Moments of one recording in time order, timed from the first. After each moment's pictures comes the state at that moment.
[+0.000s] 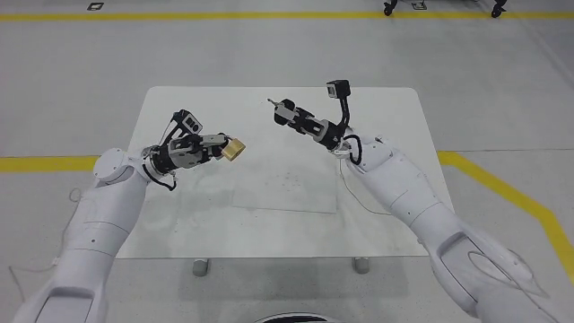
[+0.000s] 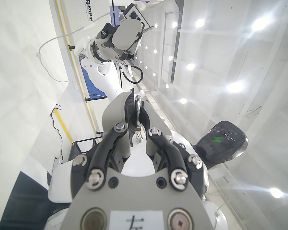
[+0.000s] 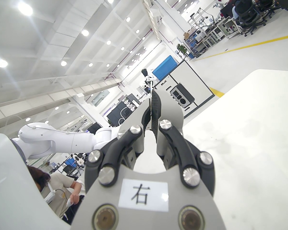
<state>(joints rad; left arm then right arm) 1.00 -1.08 -1.21 -1.01 -0.87 -0.13 -1.46 -0.81 -1.34 0.77 -0.87 0.34 -1.00 0.52</state>
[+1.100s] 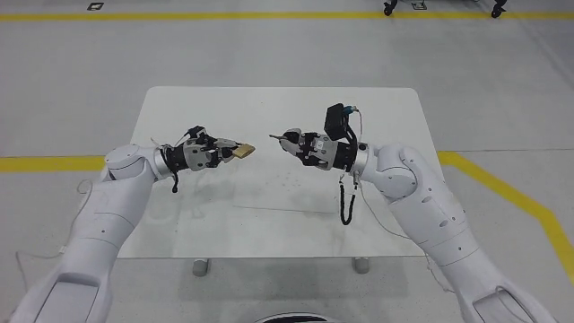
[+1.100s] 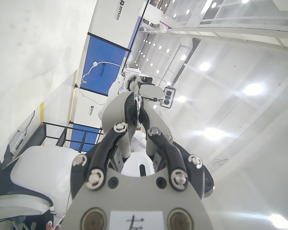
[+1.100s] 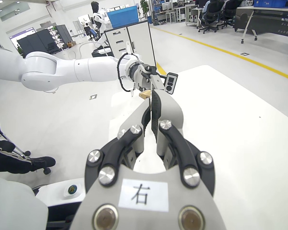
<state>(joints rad) 0.91 -1.10 -1.11 -0.87 -0.79 0.21 -1.39 -1.15 -1.20 1.08 -1.51 -0.64 -0.82 0.33</state>
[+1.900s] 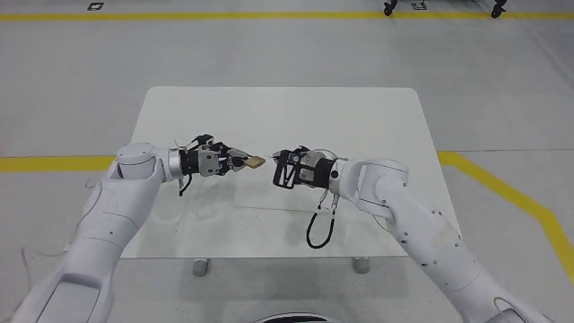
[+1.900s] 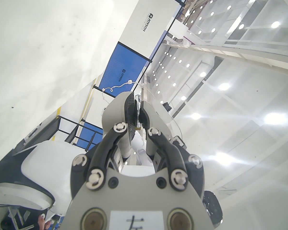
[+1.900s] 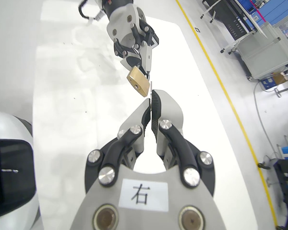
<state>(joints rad) 0.90 -1.10 -1.05 -0.92 -0.66 0.33 -1.28 -1.22 -1.18 0.97 -1.84 -1.50 -0.60 0.44</state>
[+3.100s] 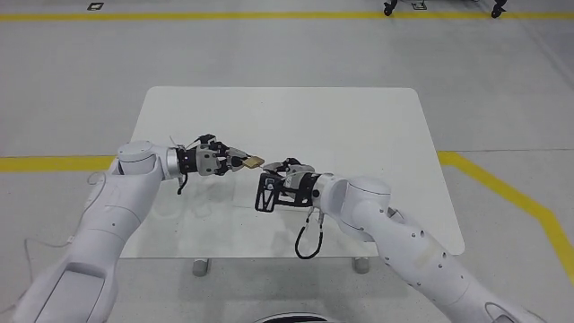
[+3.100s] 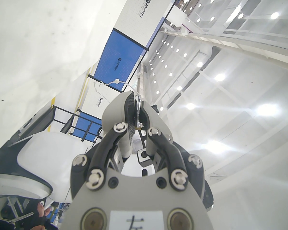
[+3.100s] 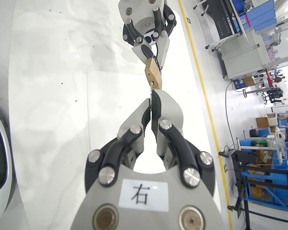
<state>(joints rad) 0.84 -1.12 -1.01 -0.80 -0.70 0.29 -1.40 -1.23 -1.20 0.86 -1.89 -1.70 -0.54 0.49</state>
